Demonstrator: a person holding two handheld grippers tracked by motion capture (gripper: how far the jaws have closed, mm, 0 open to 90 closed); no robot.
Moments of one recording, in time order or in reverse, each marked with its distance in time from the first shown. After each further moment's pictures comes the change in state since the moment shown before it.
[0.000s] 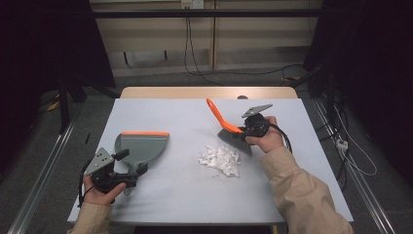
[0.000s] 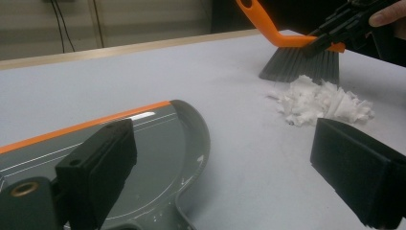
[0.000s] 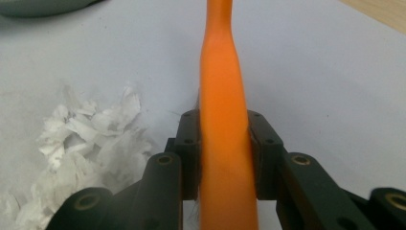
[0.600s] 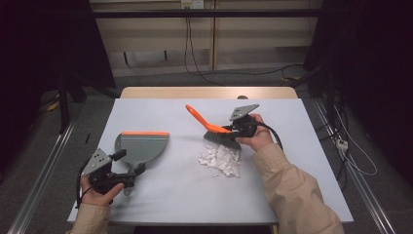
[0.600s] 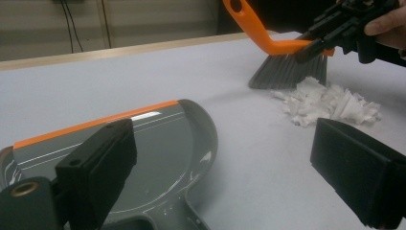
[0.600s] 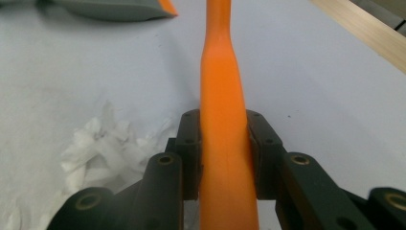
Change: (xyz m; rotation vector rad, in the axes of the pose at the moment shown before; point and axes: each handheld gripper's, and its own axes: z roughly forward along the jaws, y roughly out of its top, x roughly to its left) left arm 0.002 -0.001 -0.005 -0.002 0.027 -0.006; right arm 0.014 0.017 0.027 -0.089 0.151 -0.235
